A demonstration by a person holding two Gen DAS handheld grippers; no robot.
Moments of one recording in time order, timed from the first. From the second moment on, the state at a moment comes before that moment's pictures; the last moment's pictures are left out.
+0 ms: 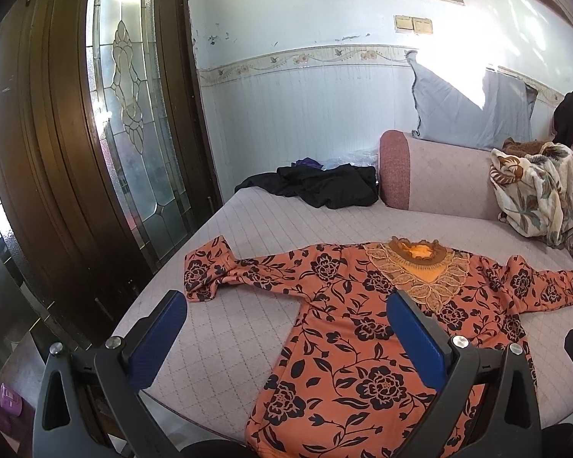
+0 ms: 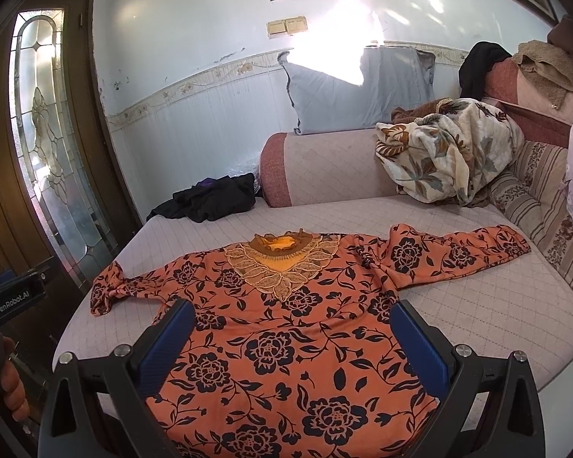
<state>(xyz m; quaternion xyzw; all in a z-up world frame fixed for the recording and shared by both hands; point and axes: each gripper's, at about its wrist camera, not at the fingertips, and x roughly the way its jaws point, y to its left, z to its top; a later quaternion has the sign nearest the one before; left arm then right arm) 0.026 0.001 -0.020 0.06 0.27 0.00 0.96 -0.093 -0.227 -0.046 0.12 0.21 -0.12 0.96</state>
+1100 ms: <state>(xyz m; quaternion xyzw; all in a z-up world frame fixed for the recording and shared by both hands) 0.099 -0.051 -0.056 0.09 0.30 0.01 0.95 -0.003 -0.278 -0.070 0.14 0.22 -0.12 0.96</state>
